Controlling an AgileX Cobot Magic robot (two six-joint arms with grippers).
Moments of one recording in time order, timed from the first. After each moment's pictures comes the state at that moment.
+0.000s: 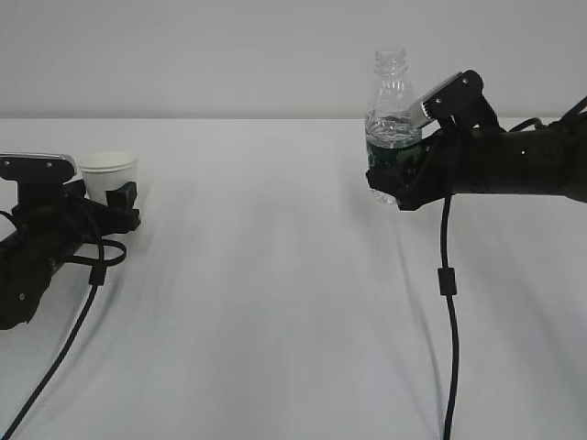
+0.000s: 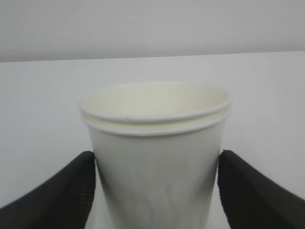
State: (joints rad) left arm -0.17 2.20 -0.80 -0.10 -1.13 -0.02; right arm 0.13 1.91 -1.03 -1.14 -0.53 0.65
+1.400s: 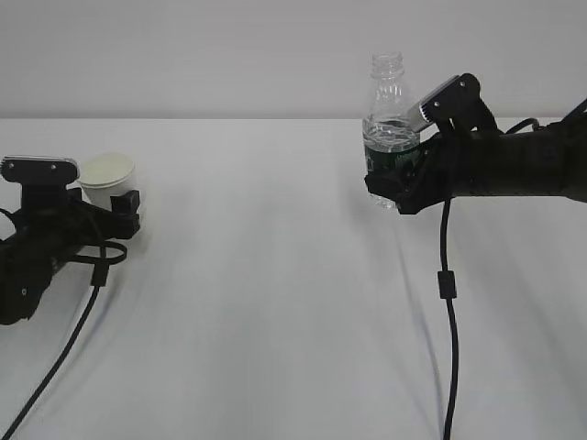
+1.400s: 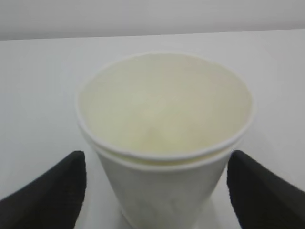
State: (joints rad) left arm -0.17 2.21 -0.81 -0.12 -1.05 0.00; right arm 0.13 1.91 -1.03 -1.19 -0.53 0.69
